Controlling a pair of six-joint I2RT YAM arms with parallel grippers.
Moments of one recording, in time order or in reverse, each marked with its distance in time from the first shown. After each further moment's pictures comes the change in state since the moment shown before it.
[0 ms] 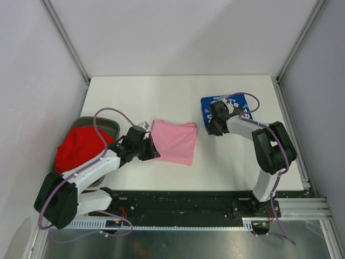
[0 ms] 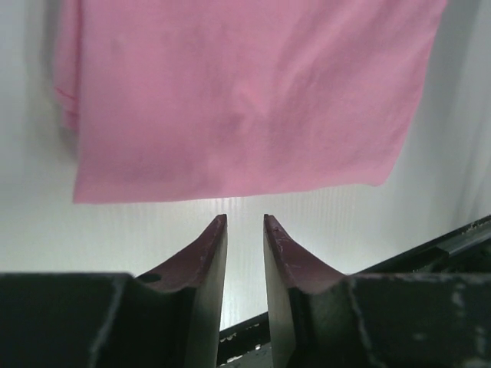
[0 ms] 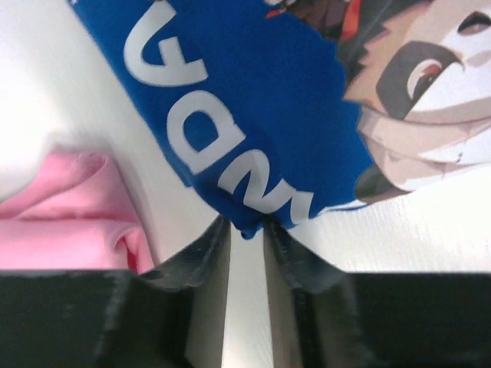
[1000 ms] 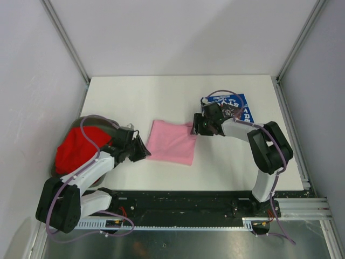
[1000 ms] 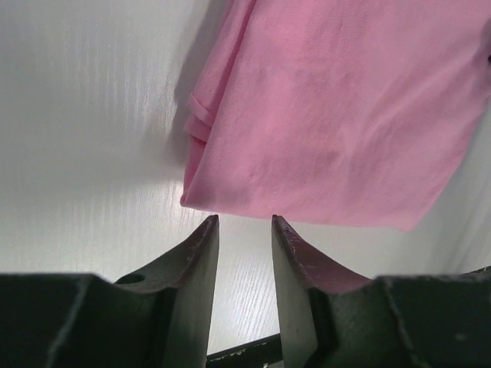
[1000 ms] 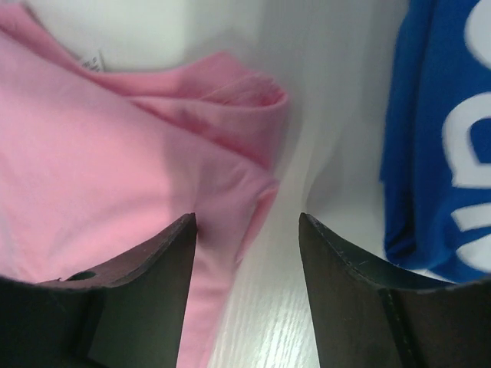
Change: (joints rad) left arm 0.202 -0.045 -0.084 0.000 0.019 -0.043; right arm 0.081 -0.005 -0.026 0.163 -0.292 -0.314
